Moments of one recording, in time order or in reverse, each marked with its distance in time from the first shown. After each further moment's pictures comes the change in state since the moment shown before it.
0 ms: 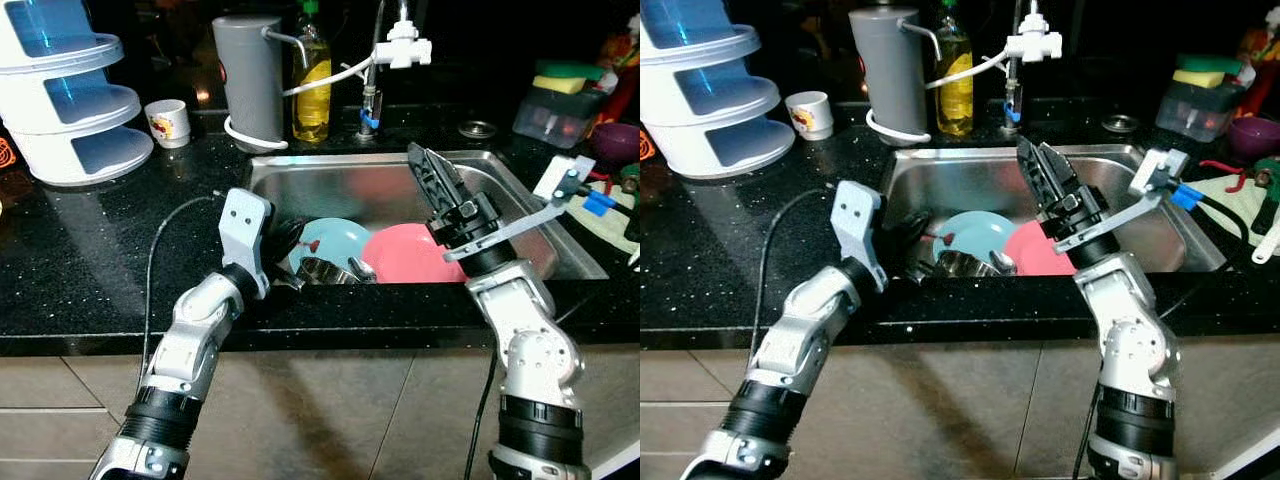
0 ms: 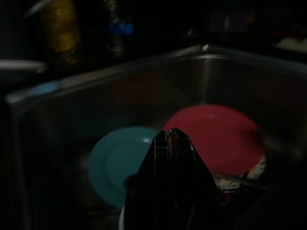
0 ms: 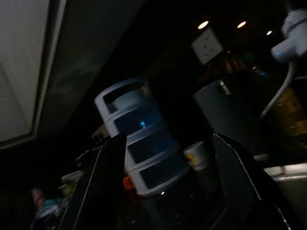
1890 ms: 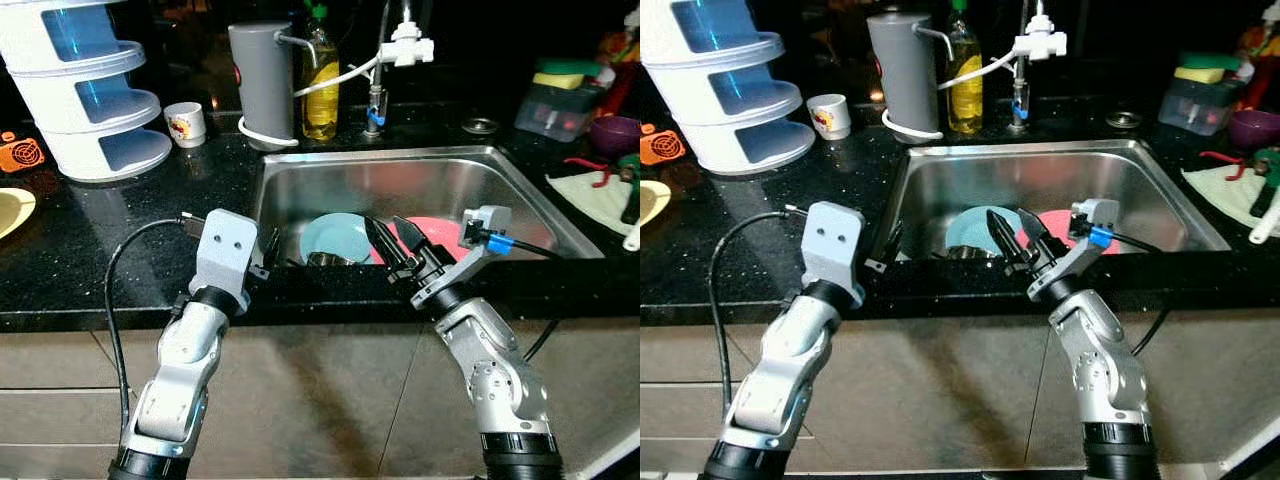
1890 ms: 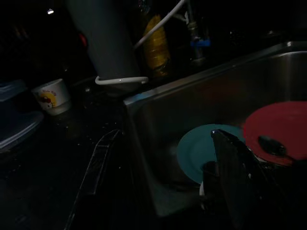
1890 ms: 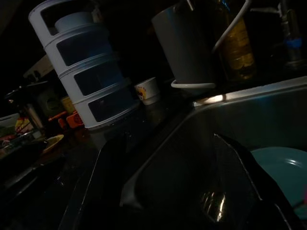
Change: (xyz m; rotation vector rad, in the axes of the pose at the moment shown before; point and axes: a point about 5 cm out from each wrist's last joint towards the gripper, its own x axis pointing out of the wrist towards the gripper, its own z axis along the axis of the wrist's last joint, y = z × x) left arm -0.043 -0.008 0.023 0.259 -0.033 0.348; right arm -0.026 -0.027 -0.057 -0.215 0.245 -0.240
